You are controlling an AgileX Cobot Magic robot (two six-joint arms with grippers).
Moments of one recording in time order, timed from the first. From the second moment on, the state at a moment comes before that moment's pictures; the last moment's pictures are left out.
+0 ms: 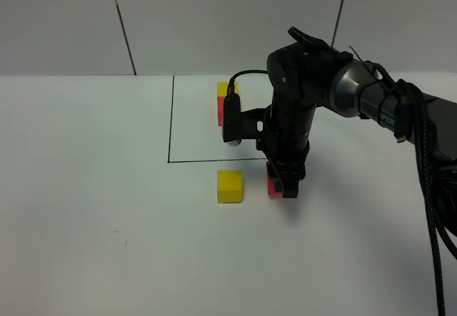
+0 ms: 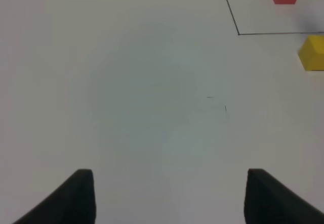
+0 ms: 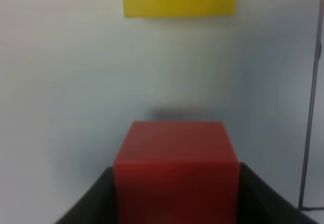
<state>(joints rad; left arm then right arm) 0.05 -0.01 -0.51 -0.11 1.05 0.06 0.52 2.29 -1.87 0.01 1.13 -1.01</state>
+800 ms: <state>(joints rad) 0.05 -0.01 -0.51 -0.11 1.05 0.06 0.52 2.35 -1.87 0.18 1.03 -1.06</state>
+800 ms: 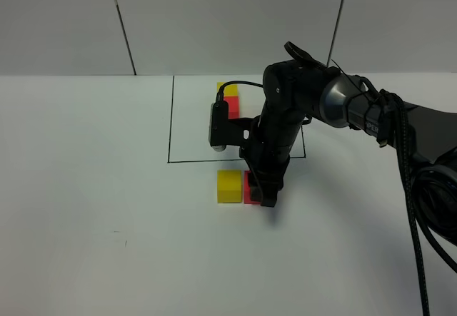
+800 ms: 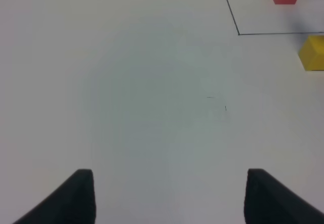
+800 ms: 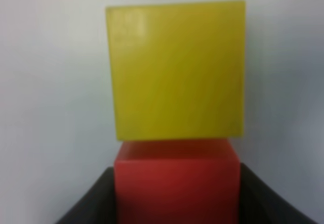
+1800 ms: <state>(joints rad) 0.05 -0.01 -0.51 -0.11 1.05 0.06 0.52 2.35 -1.87 0.20 1.03 -1.14</state>
